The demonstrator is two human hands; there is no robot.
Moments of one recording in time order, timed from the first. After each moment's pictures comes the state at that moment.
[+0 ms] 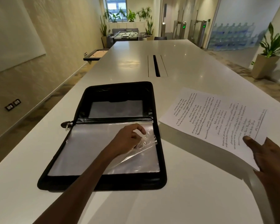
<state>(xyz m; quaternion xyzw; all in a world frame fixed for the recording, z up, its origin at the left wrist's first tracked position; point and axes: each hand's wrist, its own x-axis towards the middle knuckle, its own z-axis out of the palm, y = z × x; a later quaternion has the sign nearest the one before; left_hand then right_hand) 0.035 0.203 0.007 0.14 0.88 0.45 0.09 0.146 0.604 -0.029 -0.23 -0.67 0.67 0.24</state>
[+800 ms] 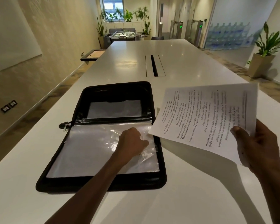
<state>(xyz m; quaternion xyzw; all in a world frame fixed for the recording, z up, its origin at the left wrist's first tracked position) 0.046 0.234 0.002 0.03 0.95 0.32 0.02 0.153 0.547 0.024 -0.13 -0.76 0.55 0.31</state>
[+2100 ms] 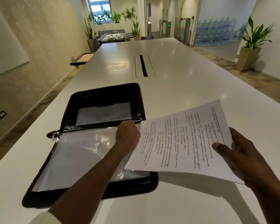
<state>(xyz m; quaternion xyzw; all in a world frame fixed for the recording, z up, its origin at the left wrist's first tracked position) -0.002 0.271 -0.003 0.02 0.98 0.21 -0.05 0.180 0.546 0.010 -0.07 -0.77 0.62 0.13</state>
